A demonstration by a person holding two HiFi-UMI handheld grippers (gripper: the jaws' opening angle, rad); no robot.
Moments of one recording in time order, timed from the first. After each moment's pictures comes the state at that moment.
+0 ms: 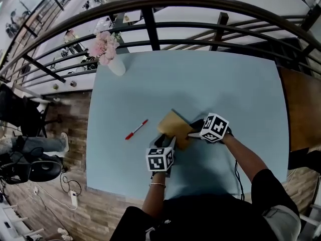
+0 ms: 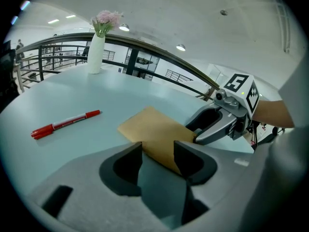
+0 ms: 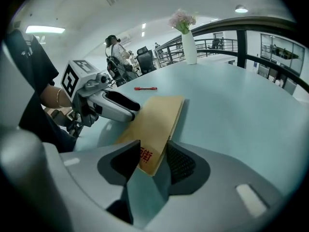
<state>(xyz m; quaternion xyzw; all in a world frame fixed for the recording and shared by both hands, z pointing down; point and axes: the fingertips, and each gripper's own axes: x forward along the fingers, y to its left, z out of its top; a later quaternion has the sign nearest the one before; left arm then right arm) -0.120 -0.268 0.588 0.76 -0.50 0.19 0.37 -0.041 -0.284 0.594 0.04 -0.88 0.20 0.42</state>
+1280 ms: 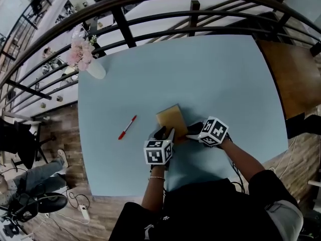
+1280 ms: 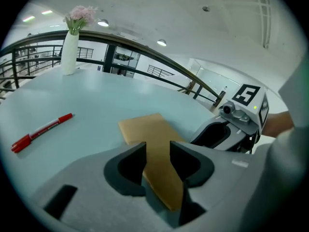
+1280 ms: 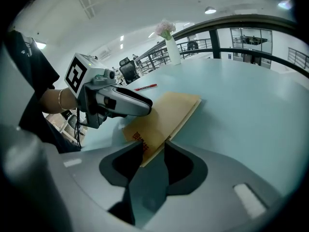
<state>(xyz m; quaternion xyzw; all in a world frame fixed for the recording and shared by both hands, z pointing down) -0.083 -0.252 0.588 0.82 -0.41 0.21 0.34 -0.022 -0.212 0.601 0.15 -0.87 0.27 0.37</state>
